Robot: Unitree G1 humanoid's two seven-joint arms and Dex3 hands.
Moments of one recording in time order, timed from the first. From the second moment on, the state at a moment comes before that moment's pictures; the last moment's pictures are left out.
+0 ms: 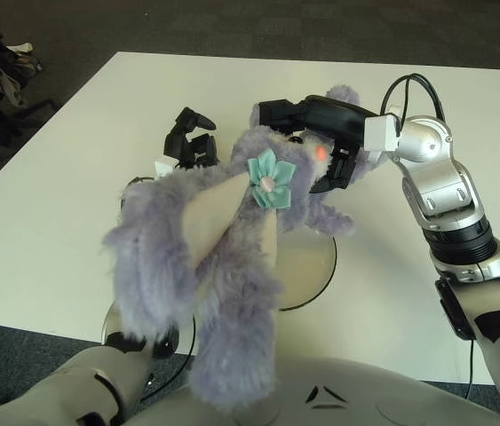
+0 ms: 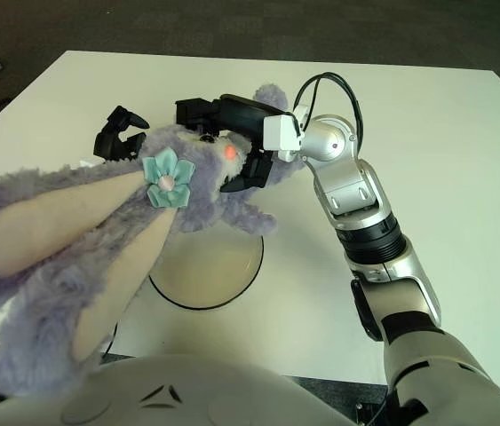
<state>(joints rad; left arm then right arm) -0.49 0.05 0.14 0.80 -0.07 -0.63 -0.06 -0.65 -0.42 0.26 -0.24 -0.06 0.18 0.81</state>
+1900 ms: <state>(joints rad) -0.49 0.05 0.13 0.80 -0.07 -0.64 -0.06 -0.69 -0.44 0.23 -0.04 0.13 0.02 1.00</state>
